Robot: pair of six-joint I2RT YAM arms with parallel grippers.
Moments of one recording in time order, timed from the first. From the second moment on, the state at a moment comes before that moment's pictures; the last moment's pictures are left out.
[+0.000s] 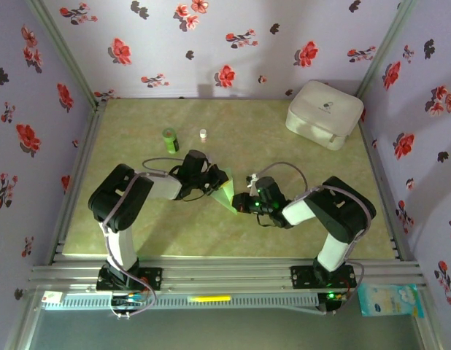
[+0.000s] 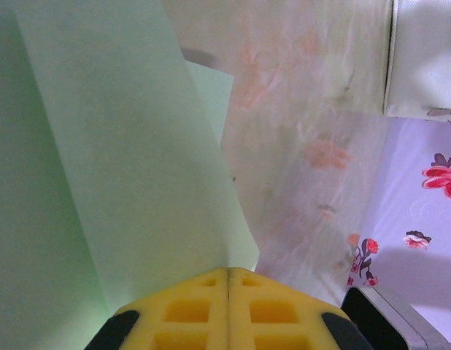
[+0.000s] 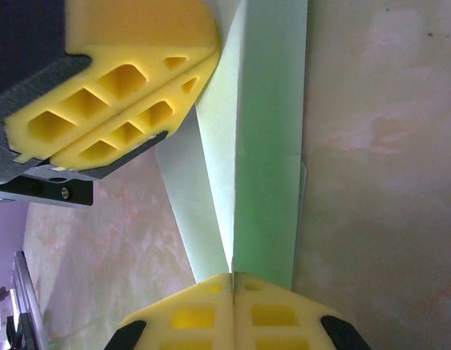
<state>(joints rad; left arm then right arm) -0.63 1.88 0.86 0.34 0.43 -1.19 0.69 1.73 0.47 0.65 -0.38 0.83</state>
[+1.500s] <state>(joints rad) -0.63 1.93 0.88 0.34 0.40 -1.19 0.65 1.74 0.51 0.54 -0.46 0.86</state>
